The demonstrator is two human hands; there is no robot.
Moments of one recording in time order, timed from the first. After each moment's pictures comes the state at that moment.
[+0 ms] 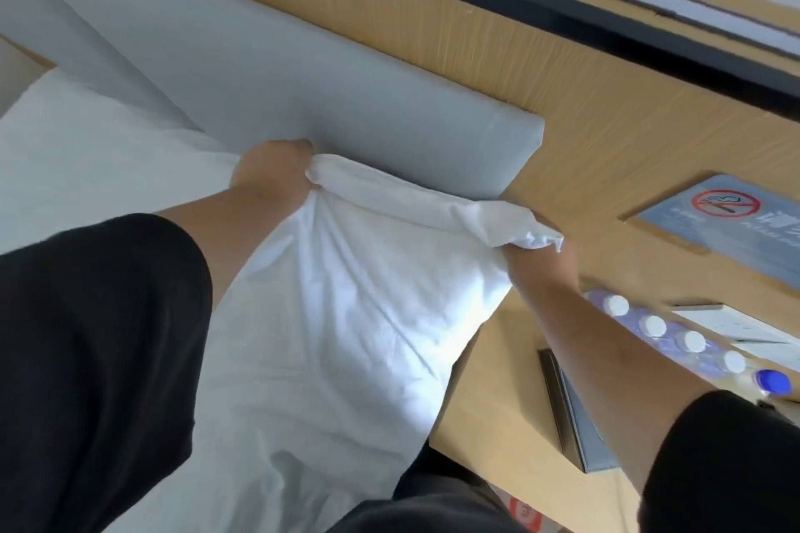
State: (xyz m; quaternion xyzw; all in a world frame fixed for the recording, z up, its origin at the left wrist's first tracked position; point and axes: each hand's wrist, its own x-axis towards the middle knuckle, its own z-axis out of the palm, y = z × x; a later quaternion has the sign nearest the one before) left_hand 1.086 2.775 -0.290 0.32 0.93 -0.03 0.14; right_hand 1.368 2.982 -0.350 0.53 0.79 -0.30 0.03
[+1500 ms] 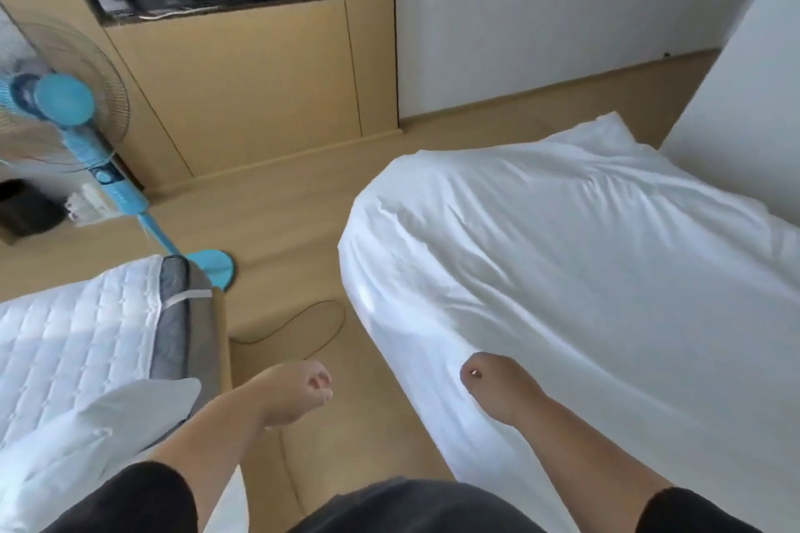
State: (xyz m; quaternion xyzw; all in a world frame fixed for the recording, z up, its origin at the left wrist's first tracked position) left_hand 2.097 2.135 -0.231 -0.67 0.63 0.38 0.09; right_hand 1.761 2.119 -0.238 -0.64 0.67 0.00 0.38
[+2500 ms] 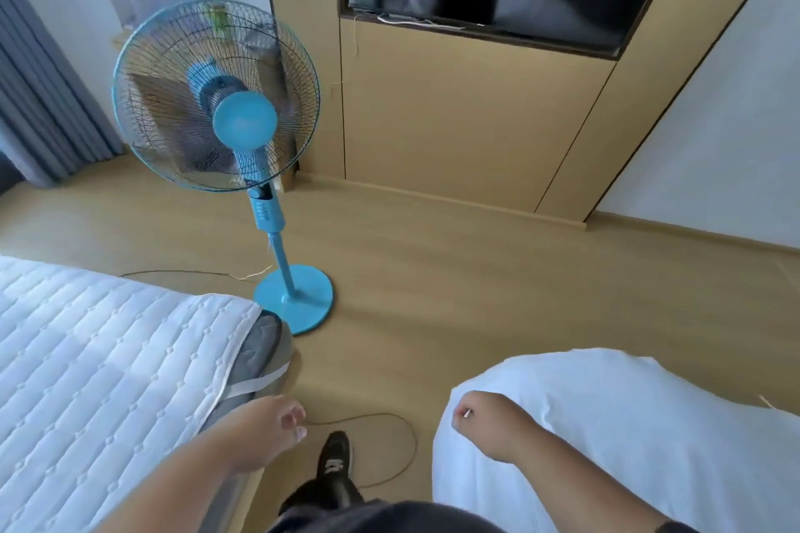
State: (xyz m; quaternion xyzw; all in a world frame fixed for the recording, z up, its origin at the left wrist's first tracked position) left_hand 2.436 1.788 -0.270 -0.80 0.42 0.42 -0.02; right_hand 2.147 1.574 -0.259 -0.78 0.47 0.20 0.36
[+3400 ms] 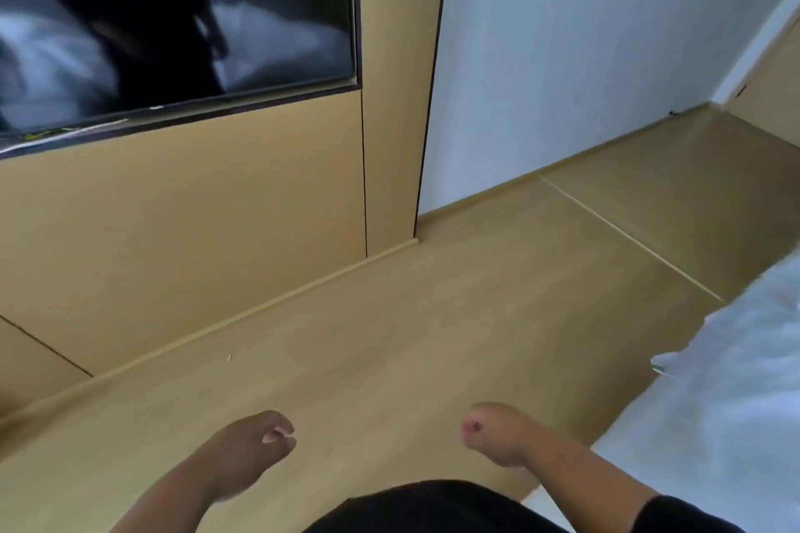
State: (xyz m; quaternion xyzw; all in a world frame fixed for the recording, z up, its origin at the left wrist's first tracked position) left_hand 2.539 1.092 -0.256 -0.66 0.62 0.42 0.02; right_hand 2.144 1.087 -0.284 -0.61 0.67 0.12 0.41
